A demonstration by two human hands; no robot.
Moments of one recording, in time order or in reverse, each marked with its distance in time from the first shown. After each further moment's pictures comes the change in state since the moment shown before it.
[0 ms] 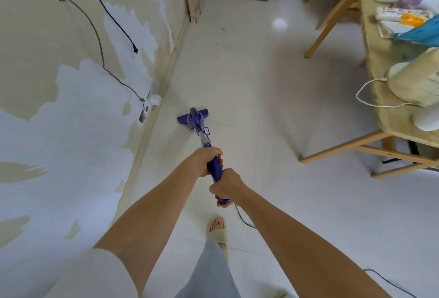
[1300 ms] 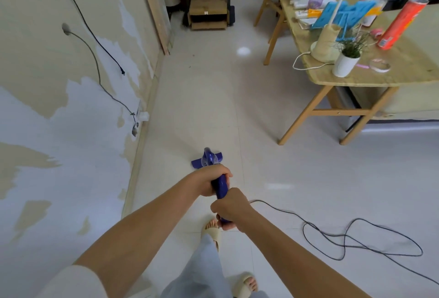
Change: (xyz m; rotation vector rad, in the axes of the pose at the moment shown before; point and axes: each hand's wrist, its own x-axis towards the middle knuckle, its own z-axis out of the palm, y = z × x) left_hand -0.159 -0.210 0.001 0.320 -0.228 -0.044; right_hand -0.204 0.176 0.126 0.323 0.117 -0.033
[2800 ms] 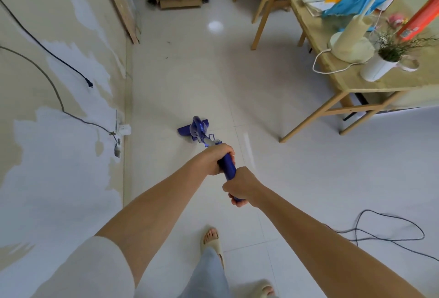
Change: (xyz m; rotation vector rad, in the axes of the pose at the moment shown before) left_hand 0.124 0.223 -0.106 0.118 -0.045 0.028; right_hand 0.184 -0.206 -0.012 -0.059 0.134 0.105
